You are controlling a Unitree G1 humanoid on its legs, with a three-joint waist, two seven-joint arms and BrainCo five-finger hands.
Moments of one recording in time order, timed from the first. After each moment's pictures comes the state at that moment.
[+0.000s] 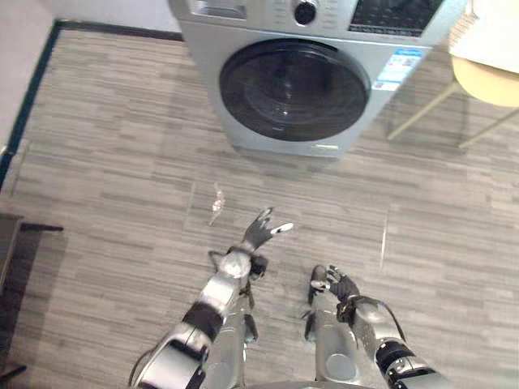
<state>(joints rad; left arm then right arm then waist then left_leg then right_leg) -0.25 0.07 -0.30 0.53 -0.14 0.01 0.04 -0.20 -0.13 0.09 0.97 0.26 -0.08 0.07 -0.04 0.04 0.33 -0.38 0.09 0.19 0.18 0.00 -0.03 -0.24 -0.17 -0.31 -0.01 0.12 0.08</state>
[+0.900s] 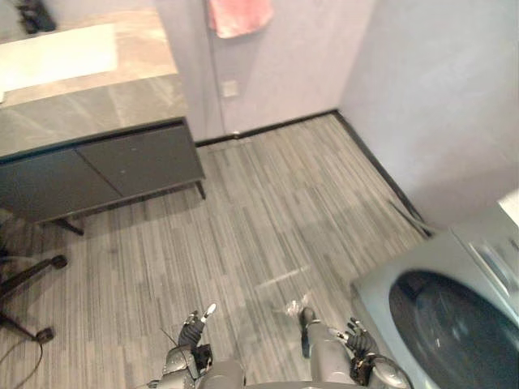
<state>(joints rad) 0.07 0.01 0.17 0.87 -0.14 -0.06 0.04 0.12 -0.05 -0.12 0.89 0.23 -0.10 0.07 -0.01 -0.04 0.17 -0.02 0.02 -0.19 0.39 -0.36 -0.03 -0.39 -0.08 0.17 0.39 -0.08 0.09</state>
